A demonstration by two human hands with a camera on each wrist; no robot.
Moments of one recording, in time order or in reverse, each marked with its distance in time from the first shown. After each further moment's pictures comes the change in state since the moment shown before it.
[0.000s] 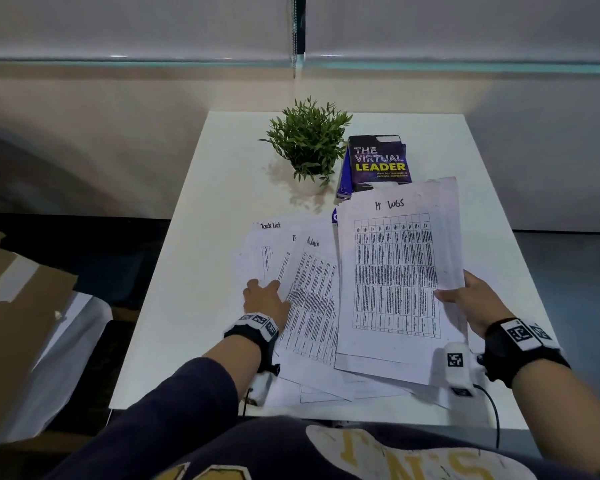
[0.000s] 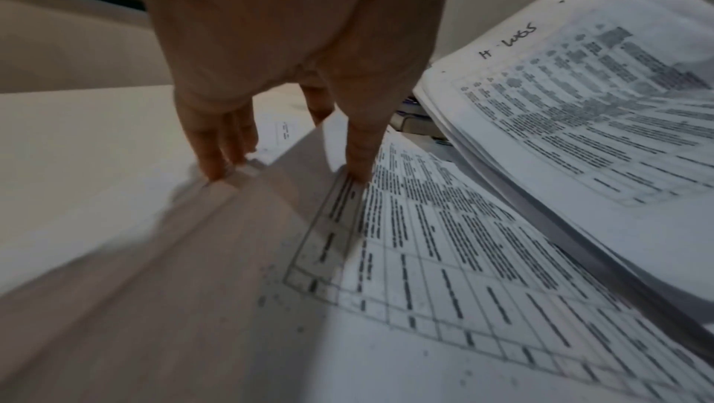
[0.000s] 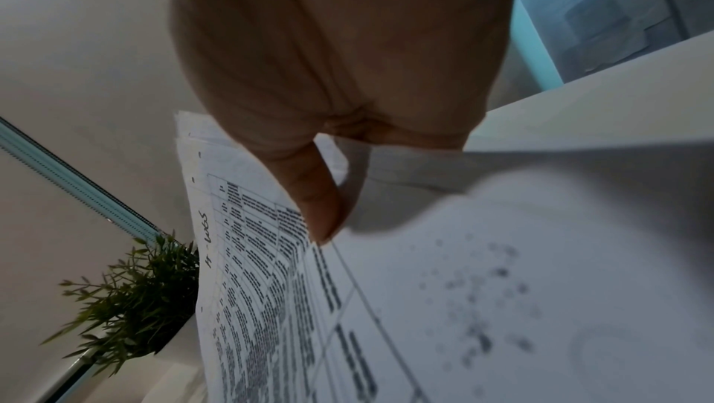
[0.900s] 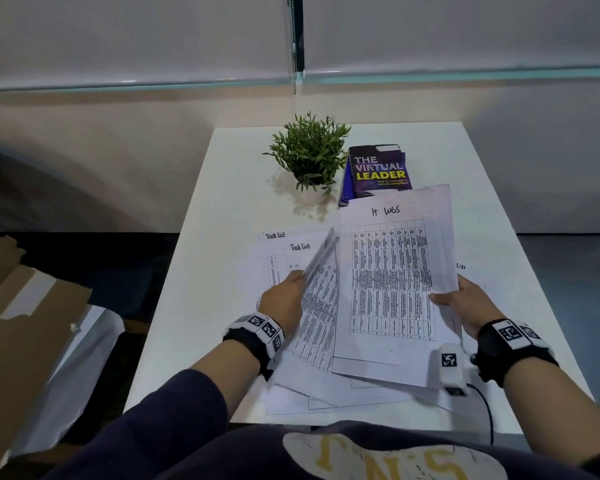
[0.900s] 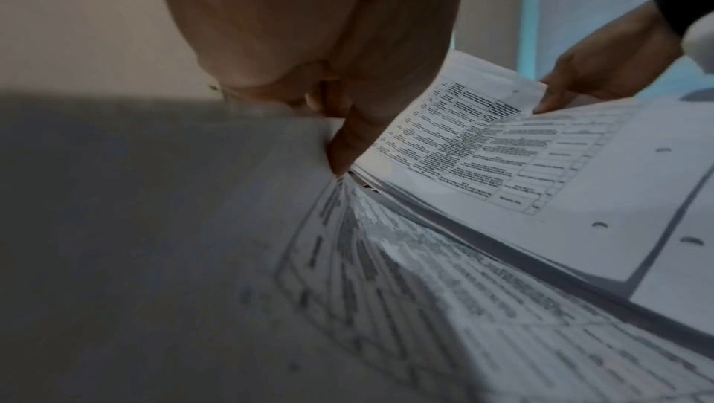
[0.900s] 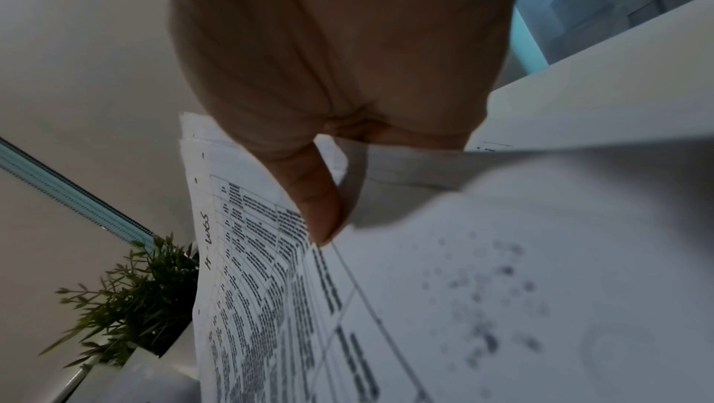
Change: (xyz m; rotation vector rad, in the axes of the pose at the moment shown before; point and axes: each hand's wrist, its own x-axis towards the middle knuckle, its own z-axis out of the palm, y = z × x) left_hand -0.025 0.035 -0.047 0.247 0.039 0.492; right_hand 0.008 0.006 0.014 0.046 -0.019 0.010
